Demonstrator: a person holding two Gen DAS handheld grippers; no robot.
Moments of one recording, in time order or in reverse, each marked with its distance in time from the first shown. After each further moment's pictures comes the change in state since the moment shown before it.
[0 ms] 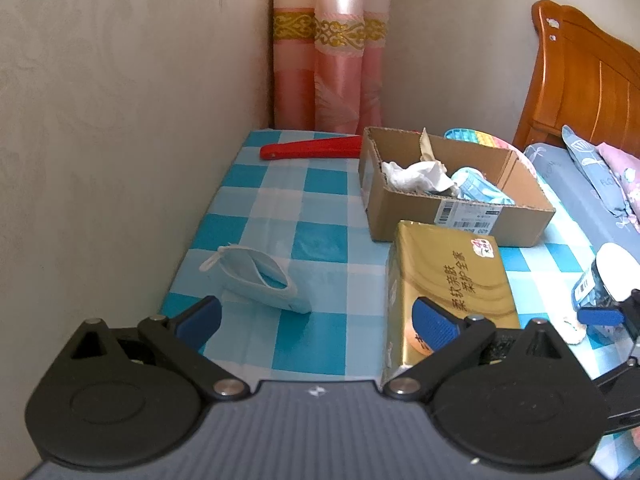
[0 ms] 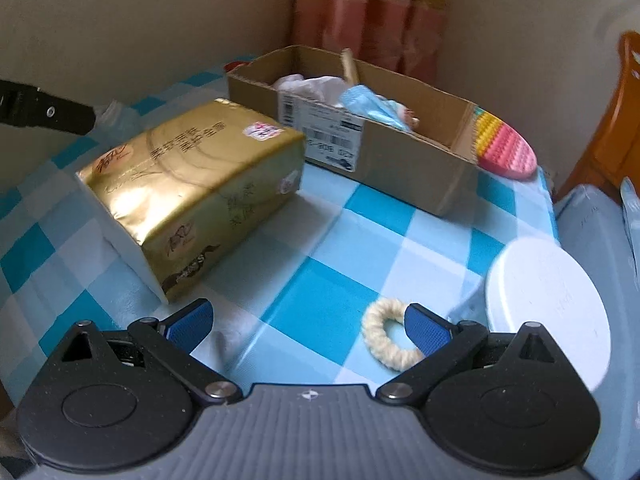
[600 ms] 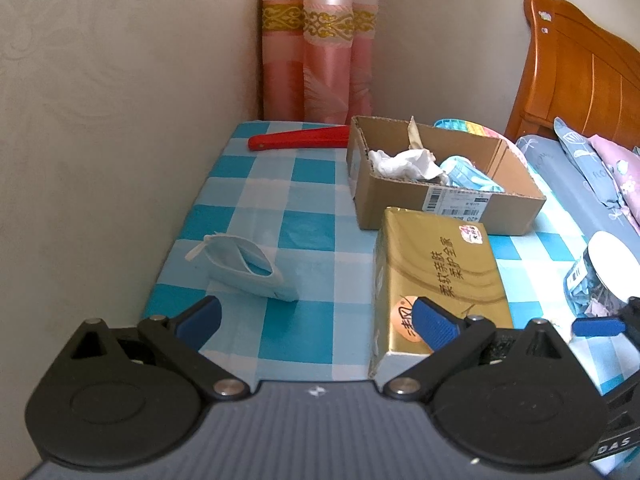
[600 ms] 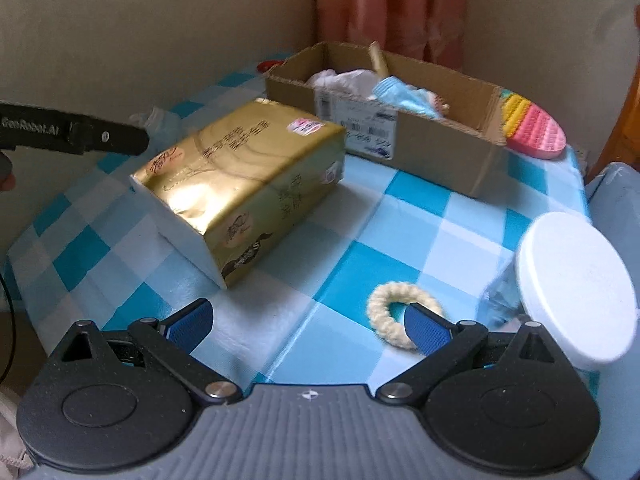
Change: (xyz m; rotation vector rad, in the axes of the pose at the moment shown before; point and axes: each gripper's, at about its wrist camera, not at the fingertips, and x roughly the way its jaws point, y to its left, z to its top) left arm 0.002 -0.004 -0.004 0.010 0.019 -0.024; right arm -0.022 0.000 -0.007 0.072 0.010 0.122
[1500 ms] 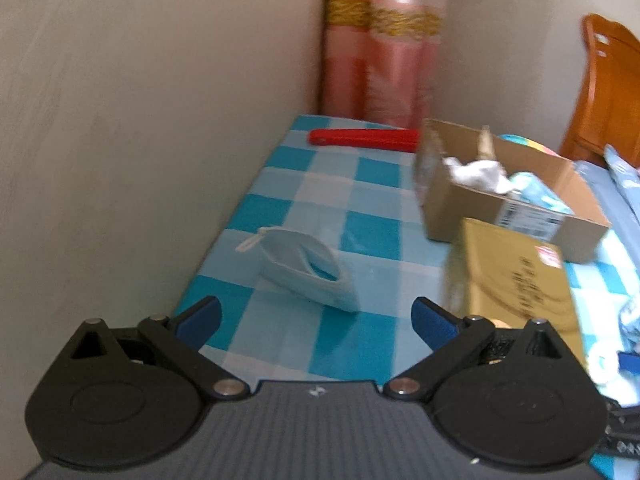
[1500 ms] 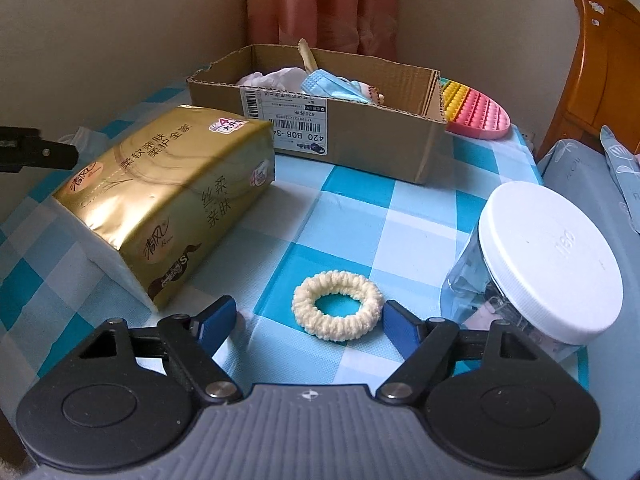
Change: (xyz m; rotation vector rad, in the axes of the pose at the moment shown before) left arm 0.030 0.026 -0.005 -0.127 -0.015 0.135; right arm 0.024 -0.010 -0.007 0.107 -0.040 -0.150
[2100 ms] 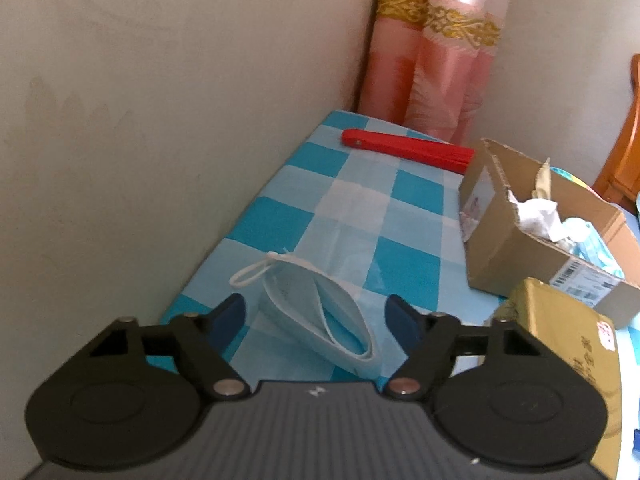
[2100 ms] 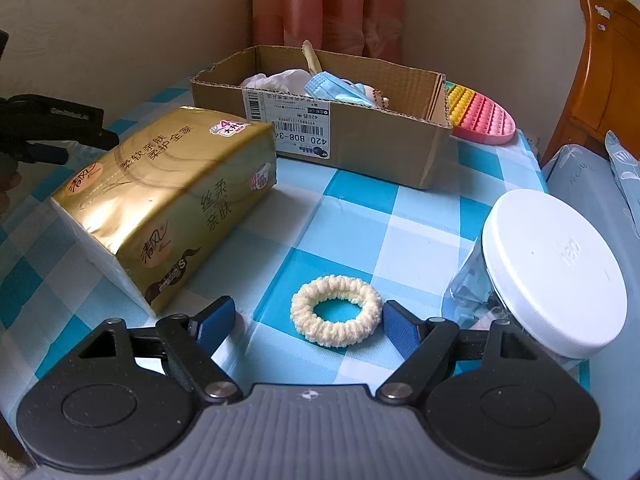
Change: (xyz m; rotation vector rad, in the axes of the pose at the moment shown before) left arm 0.052 0.008 0.020 -0.140 0.013 0.036; right arm 0.004 0.000 0.003 -0.014 -0.004 0.008
